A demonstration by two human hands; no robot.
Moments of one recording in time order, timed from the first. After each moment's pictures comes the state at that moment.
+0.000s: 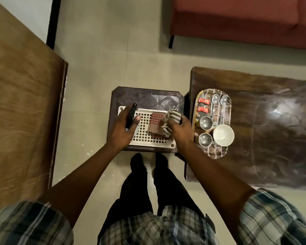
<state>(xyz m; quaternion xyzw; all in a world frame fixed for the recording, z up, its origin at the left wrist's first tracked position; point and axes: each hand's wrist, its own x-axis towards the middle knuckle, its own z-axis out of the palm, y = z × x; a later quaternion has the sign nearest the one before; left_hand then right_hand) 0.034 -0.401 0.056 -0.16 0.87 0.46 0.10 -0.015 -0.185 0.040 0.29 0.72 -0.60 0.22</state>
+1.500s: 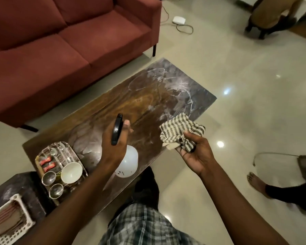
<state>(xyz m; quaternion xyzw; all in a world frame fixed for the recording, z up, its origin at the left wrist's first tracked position) 0.080 0.278 0.255 0.10 0.79 0.59 0.14 0.223 0.483 0.246 0.40 0.21 -0.88 -0.14</state>
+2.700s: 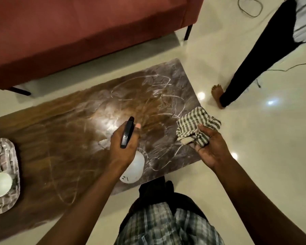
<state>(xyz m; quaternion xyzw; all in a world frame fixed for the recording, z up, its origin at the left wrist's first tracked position) -0.074 0.673 0.156 -0.09 0.82 0.55 0.11 -0.027 0.945 0.123 0.46 0.29 -0.84 0.03</state>
